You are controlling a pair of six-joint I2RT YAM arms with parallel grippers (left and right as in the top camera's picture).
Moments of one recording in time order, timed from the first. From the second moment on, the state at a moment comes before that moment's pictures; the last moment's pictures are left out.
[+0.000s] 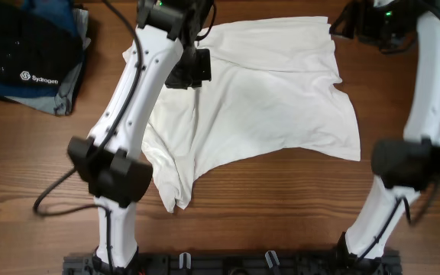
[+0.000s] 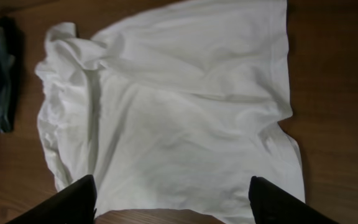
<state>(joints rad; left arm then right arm) -0.43 2.11 2.34 -1.68 -0.01 -0.45 -0.12 2.11 2.56 -1.61 -0.40 -0.01</state>
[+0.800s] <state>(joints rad) -0.57 1.47 2.24 -1.68 -0.06 -0.55 0.06 1.38 2.15 -1.60 -0.30 0.08</state>
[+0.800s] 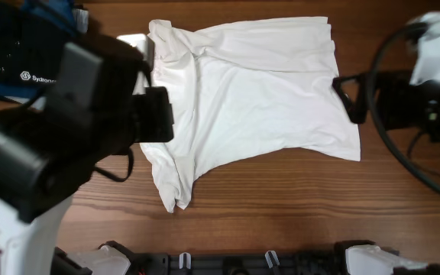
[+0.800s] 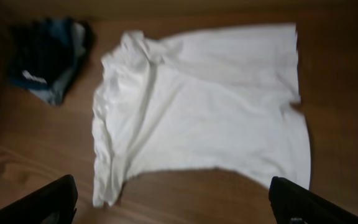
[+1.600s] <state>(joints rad) -0.58 1.49 1.08 -1.16 0.02 -0.77 0.05 1.37 1.03 -1.02 -0.28 0.13</state>
